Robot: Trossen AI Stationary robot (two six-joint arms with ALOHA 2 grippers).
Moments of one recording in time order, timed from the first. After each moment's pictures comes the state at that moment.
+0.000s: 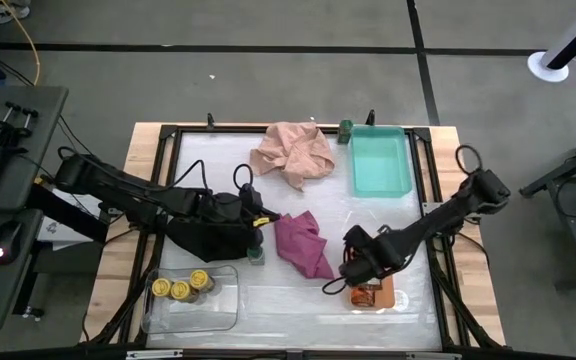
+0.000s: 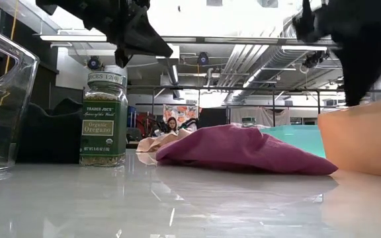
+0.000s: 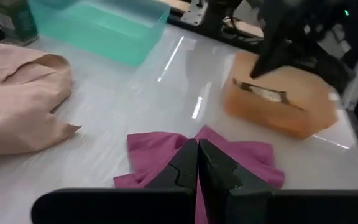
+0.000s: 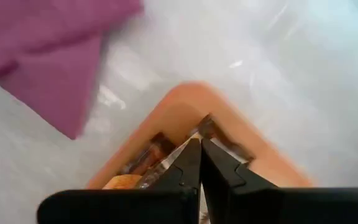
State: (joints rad) left arm -0.17 1.34 0.78 0.07 -0.29 -0.38; right arm 0.52 1.66 1.20 -1.13 0.27 1.35
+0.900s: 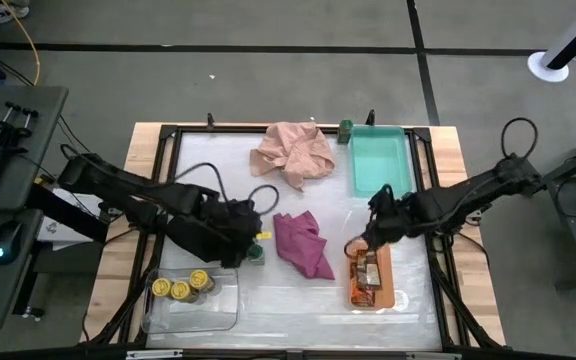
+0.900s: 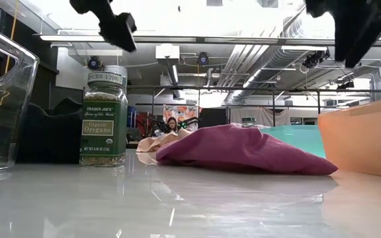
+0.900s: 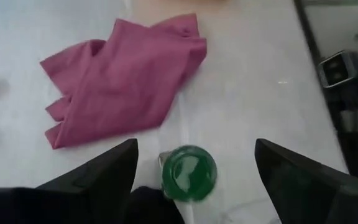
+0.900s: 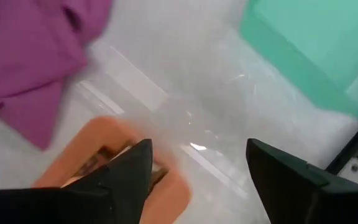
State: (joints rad) left arm -0.23 1.39 1.09 -0.61 0.04 -0.15; right arm 0.37 1.29 1.15 -1.33 0.30 1.20
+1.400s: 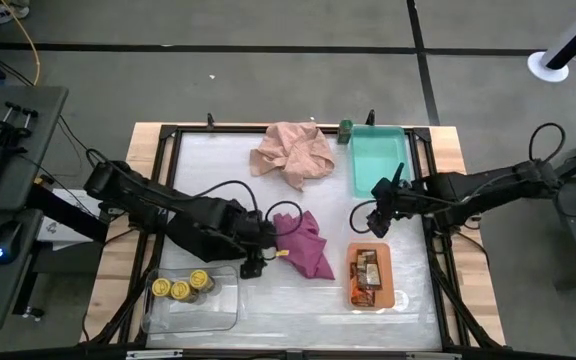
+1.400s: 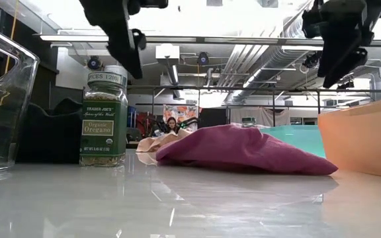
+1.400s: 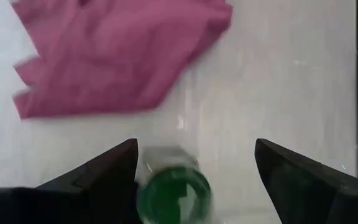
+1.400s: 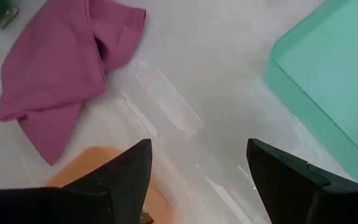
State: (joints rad) left arm -0.27 1.64 1.28 -0.75 0.00 -0.34; right arm 0.15 1.02 0.86 -0.97 0.23 0.80
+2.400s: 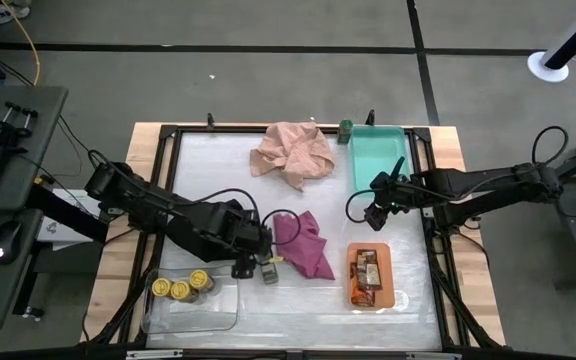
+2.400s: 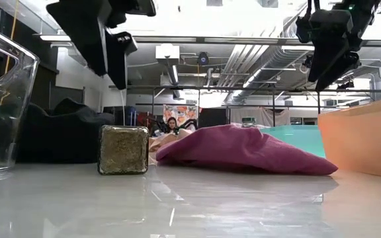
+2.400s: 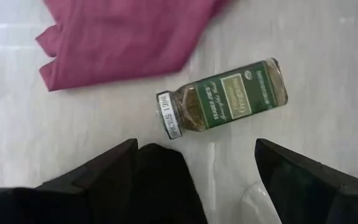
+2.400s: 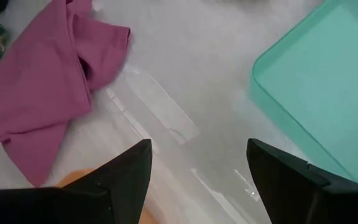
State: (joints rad) left arm -0.30 1.66 1.27 -0.87 -0.10 -0.26; right arm 0.06 1.02 0.85 -0.94 0.24 0.74
